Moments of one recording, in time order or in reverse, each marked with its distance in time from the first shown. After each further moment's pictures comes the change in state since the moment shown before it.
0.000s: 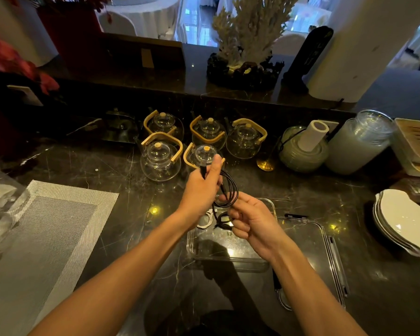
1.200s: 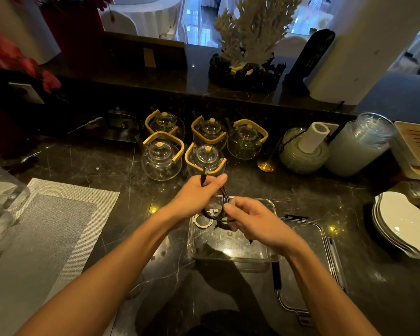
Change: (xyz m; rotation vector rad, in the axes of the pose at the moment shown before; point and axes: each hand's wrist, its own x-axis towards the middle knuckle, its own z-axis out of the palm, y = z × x) left_hand 0.004 -0.009 -0.030 0.201 -0.294 -0.007; right_hand -0.012 -0.021 0.005 -0.682 -0.096 -0.026
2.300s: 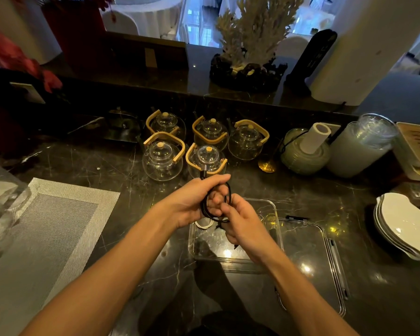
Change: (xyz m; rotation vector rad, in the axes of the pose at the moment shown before) left_hand 0.000 0.017 0.001 -0.604 -0.174 -0.364; right_hand 0.012 0.012 0.038 0.308 0.187 -0.049
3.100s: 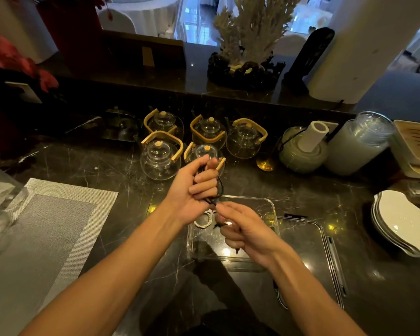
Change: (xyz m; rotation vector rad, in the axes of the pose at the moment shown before) left_hand 0.007 0.002 -0.003 -0.655 -0.266 0.120; right_hand -0.003 0.001 -0.014 0.279 -0.170 0.192
